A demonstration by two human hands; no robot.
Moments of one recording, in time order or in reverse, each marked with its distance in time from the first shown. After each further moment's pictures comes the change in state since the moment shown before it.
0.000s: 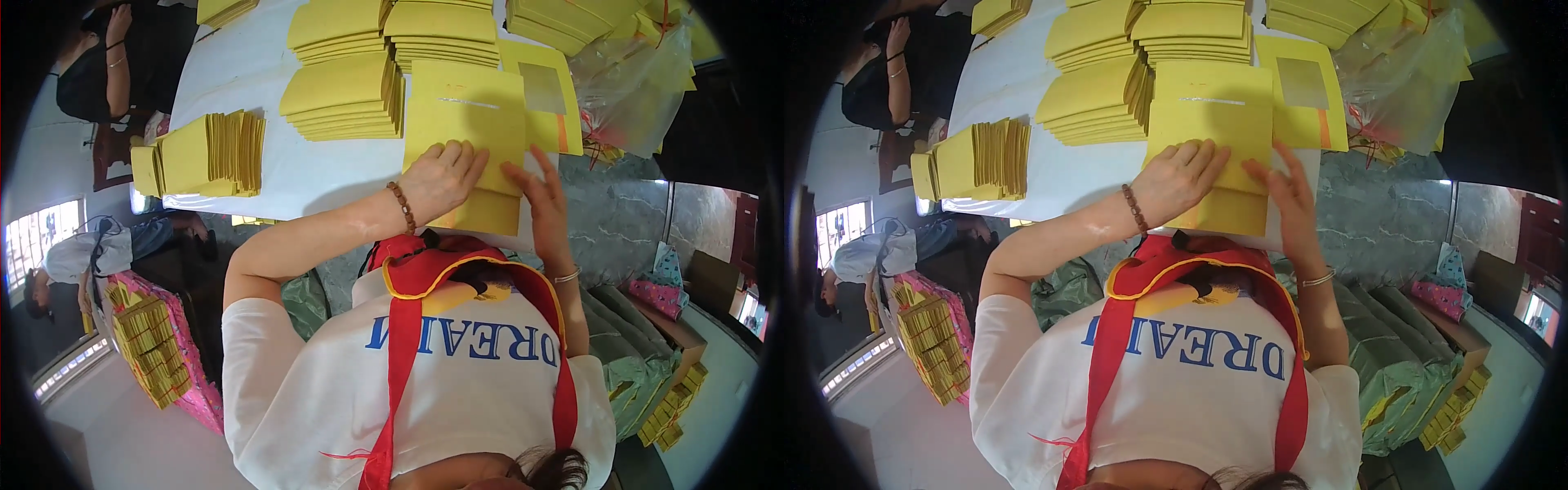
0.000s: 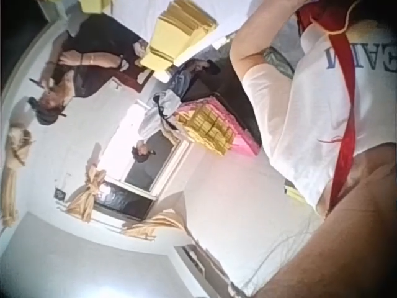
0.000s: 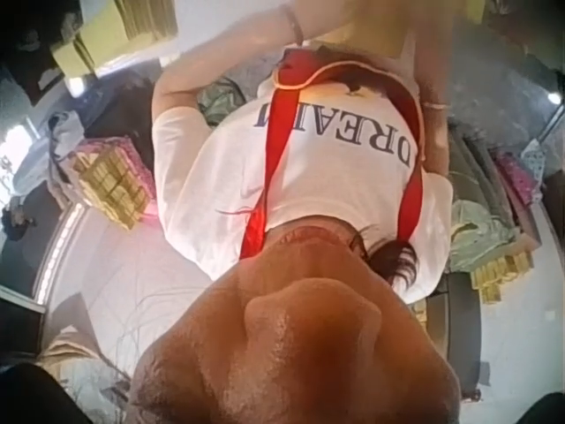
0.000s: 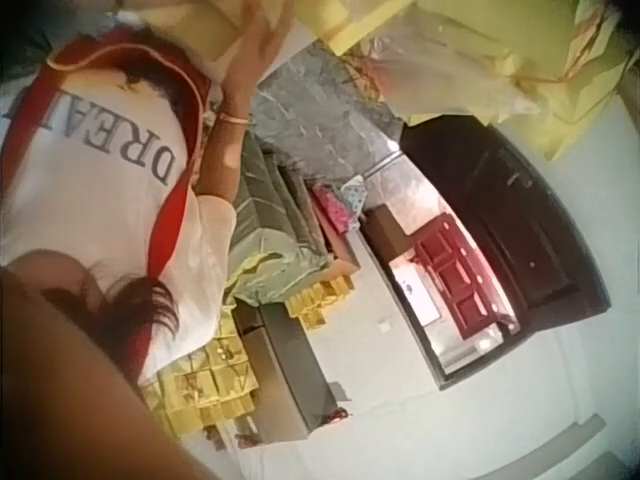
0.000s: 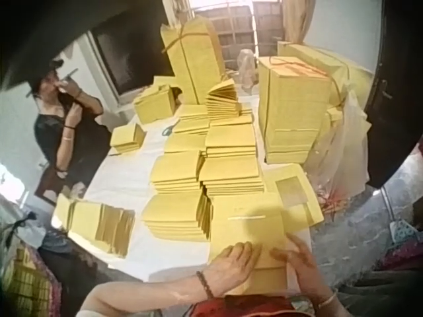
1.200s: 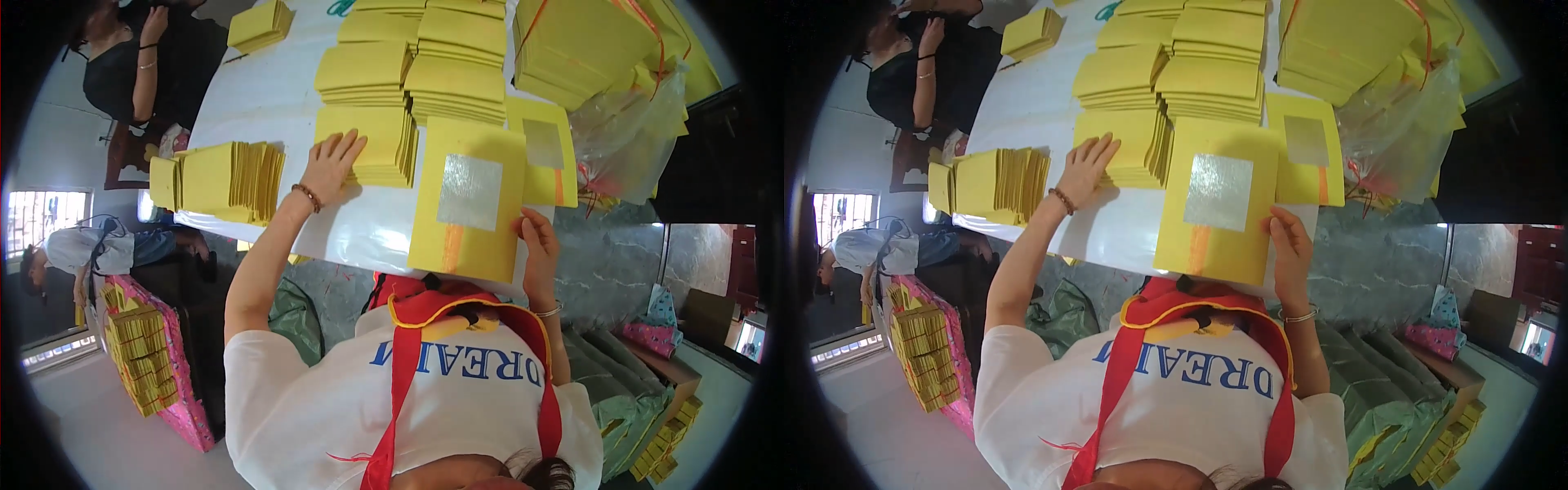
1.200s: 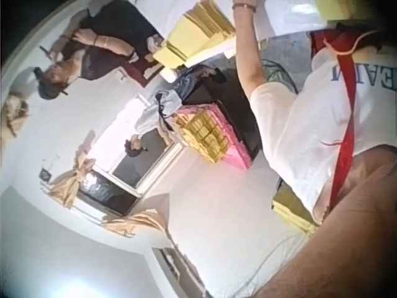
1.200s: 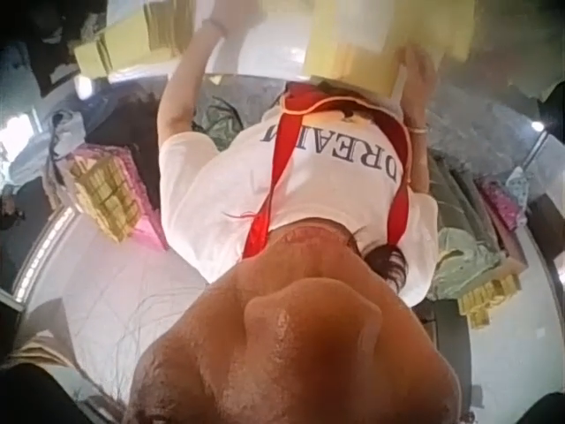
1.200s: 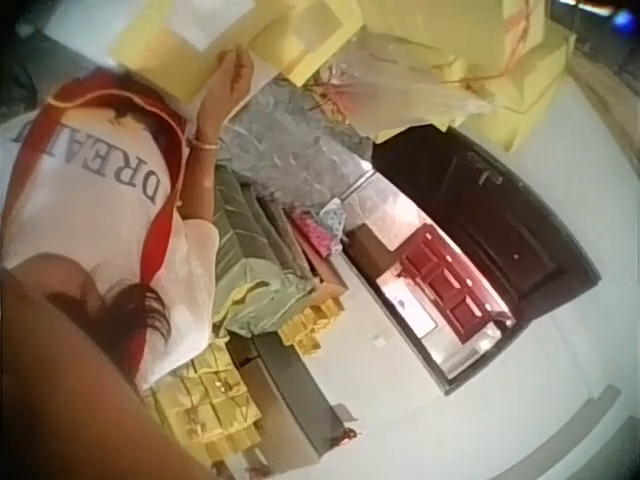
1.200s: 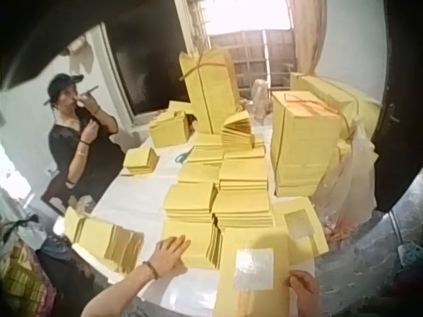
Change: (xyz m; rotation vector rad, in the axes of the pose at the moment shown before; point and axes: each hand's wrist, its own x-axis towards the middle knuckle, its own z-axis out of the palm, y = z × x) left_hand -0.098 -0.158 0.027 0.065 -0.170 -0.407; right_hand 0.013 0.018 -0.002 0.064 0.279 -0.047
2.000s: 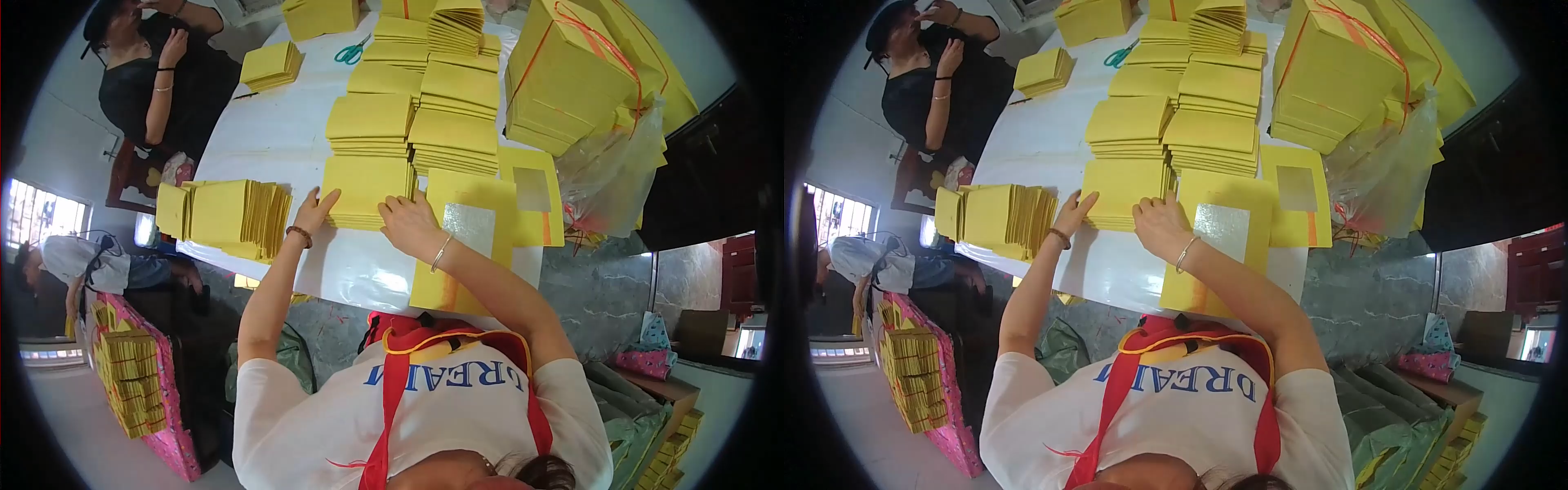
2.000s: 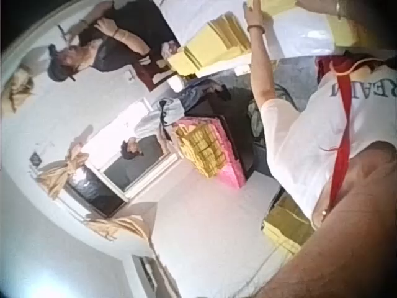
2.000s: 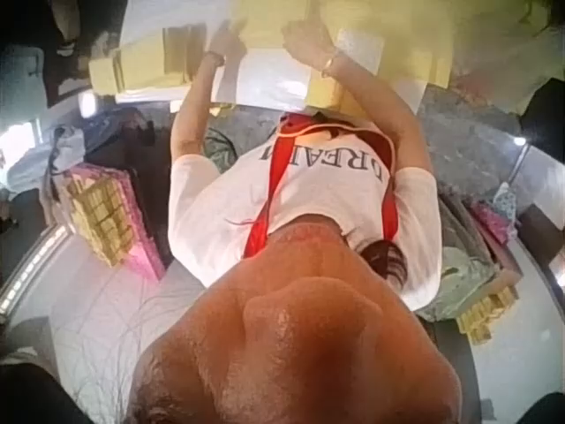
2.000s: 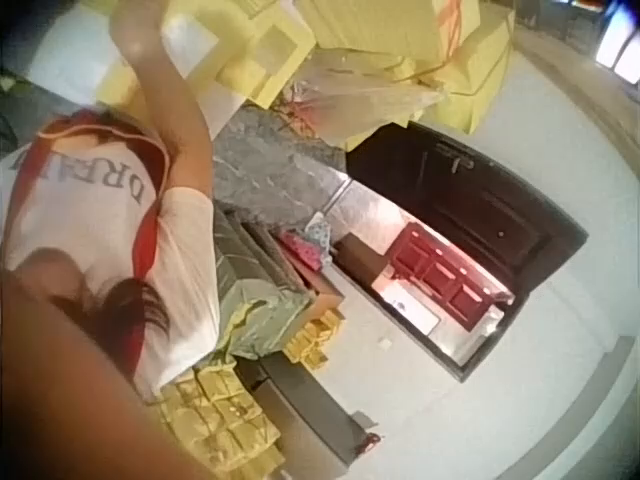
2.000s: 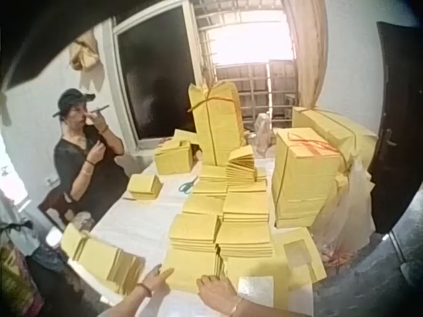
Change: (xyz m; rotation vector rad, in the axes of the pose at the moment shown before) left_hand -0.017 -0.050 0.051 -1.038 0.287 -0.718; right_hand 0.080 0.005 0.185 -1.434 -0.714 -0.773
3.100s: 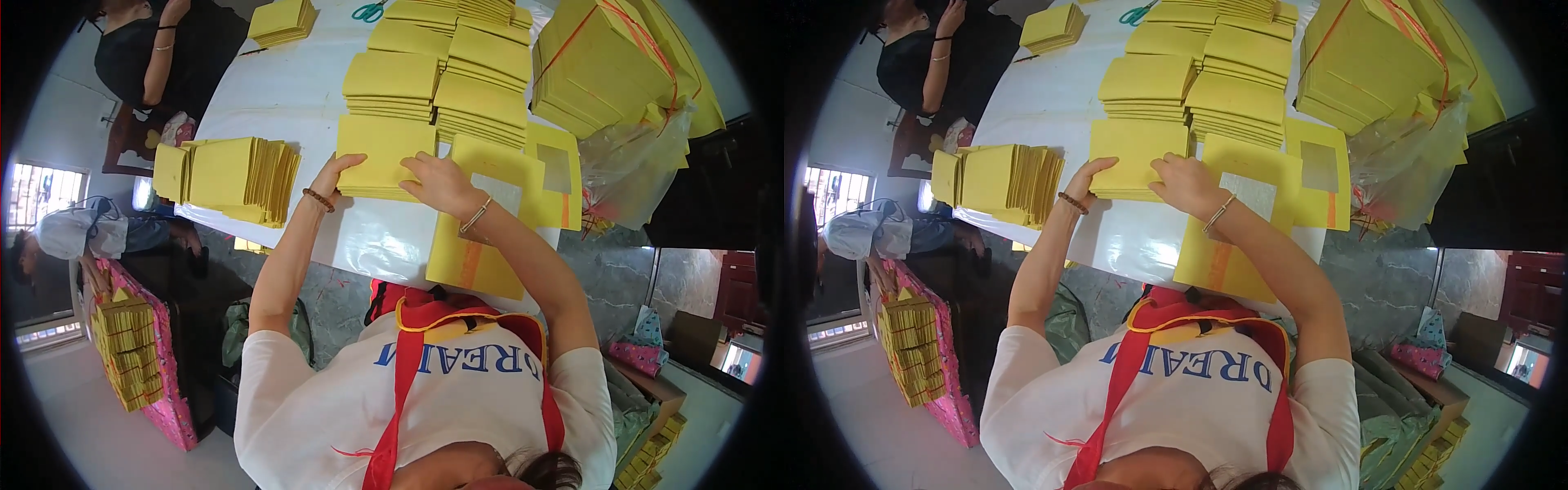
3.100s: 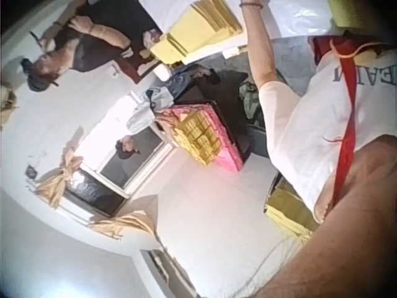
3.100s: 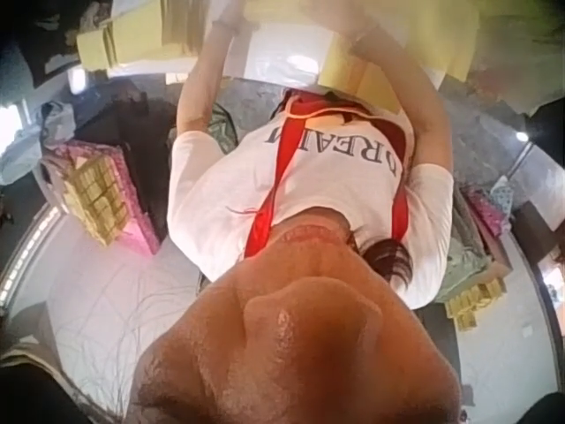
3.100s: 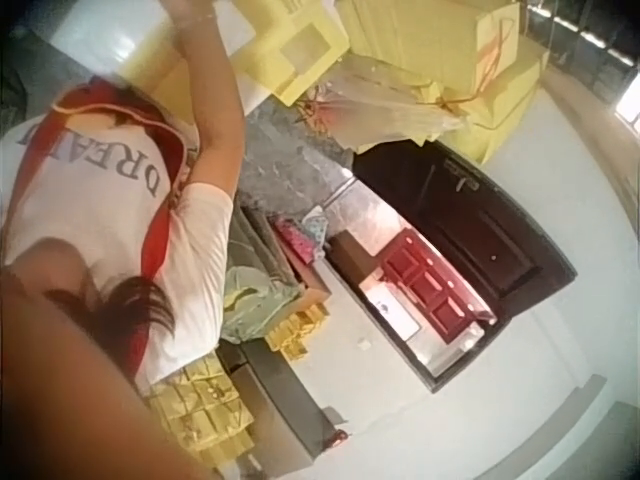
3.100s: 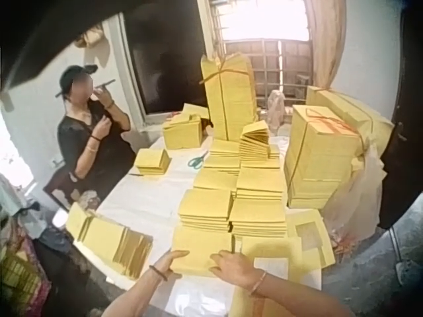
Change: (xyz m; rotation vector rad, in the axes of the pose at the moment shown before) left_hand -0.018 0.054 0.006 -0.852 -0.385 -0.365; right_hand 0.013 0.025 -0.001 0.334 0.097 0.008
